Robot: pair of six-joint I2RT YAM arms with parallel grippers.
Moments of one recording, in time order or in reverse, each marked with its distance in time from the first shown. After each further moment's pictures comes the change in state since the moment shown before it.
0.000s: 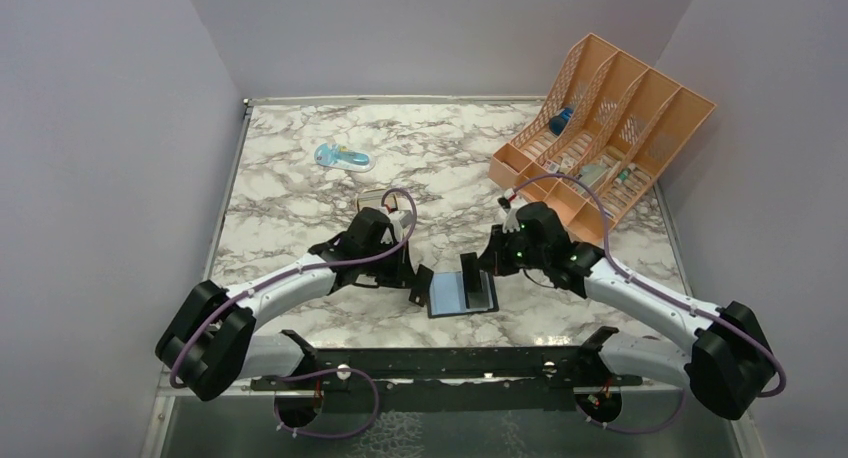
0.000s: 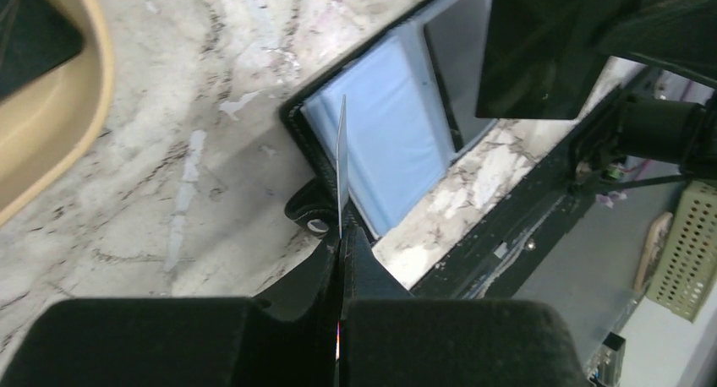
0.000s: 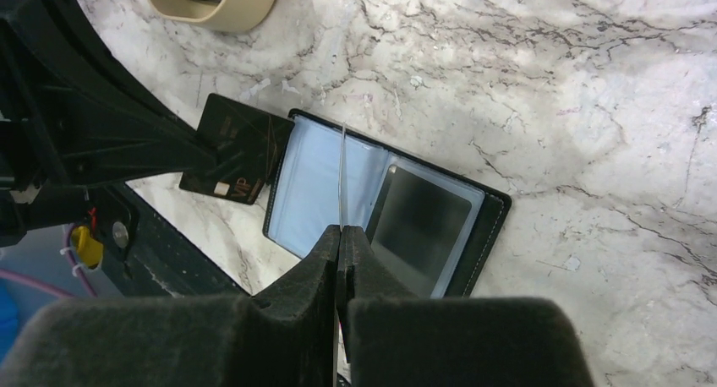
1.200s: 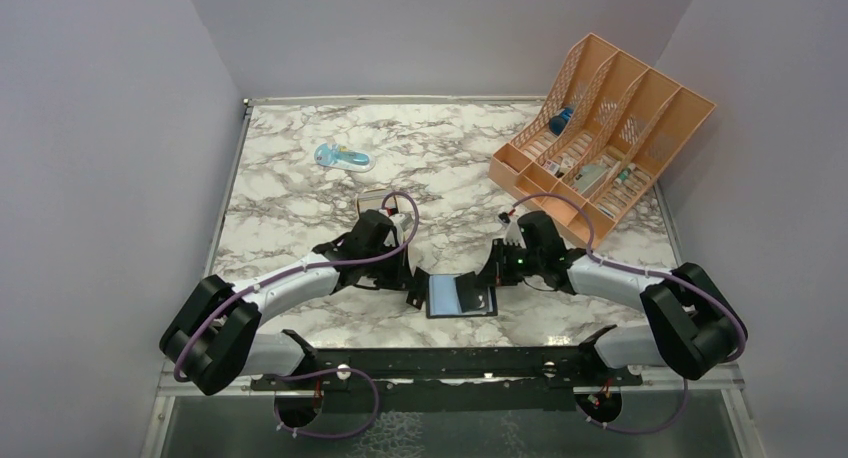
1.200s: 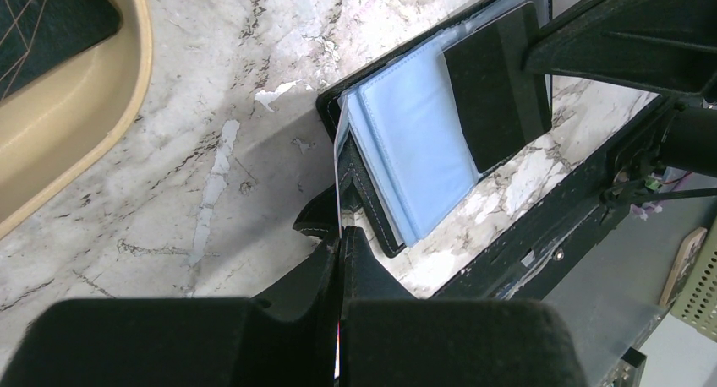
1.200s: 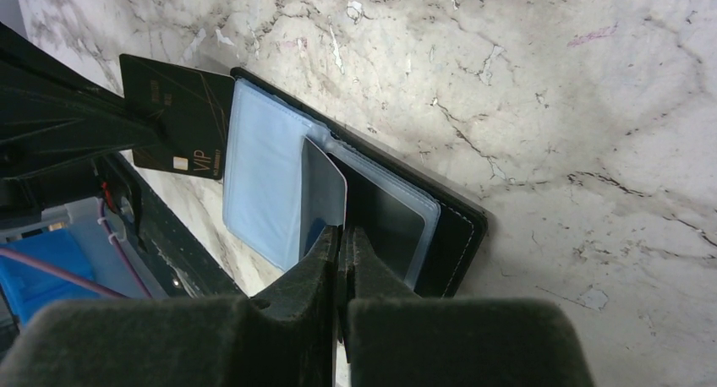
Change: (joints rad) left arm -0.015 0.040 0.000 -0.031 -0.069 0.007; right arm -0.145 0.242 -0.155 0.259 -0.275 0.040
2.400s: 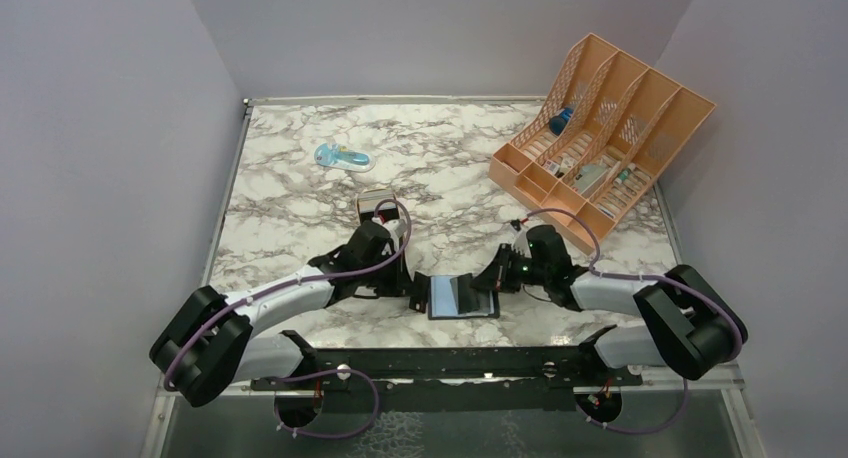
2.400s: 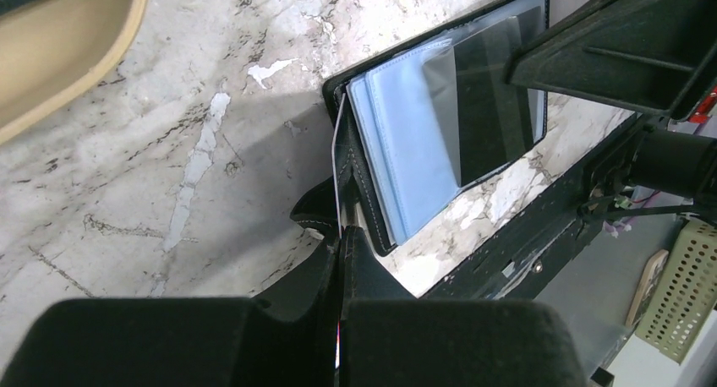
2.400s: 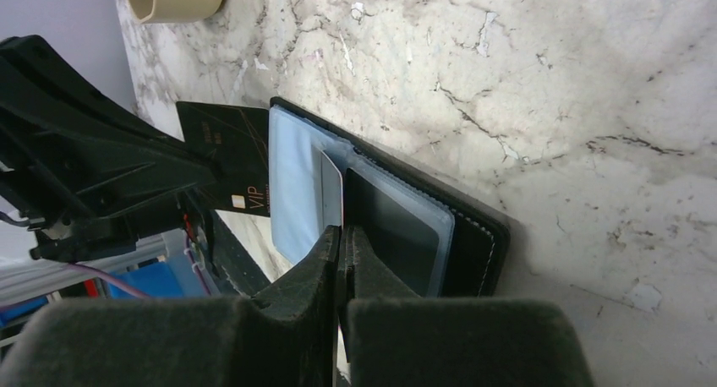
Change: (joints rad) left arm -0.038 -0.064 -0.090 0.090 -0.039 -0.125; right arm -0.006 0.016 -0.160 0.329 -0.028 0.270
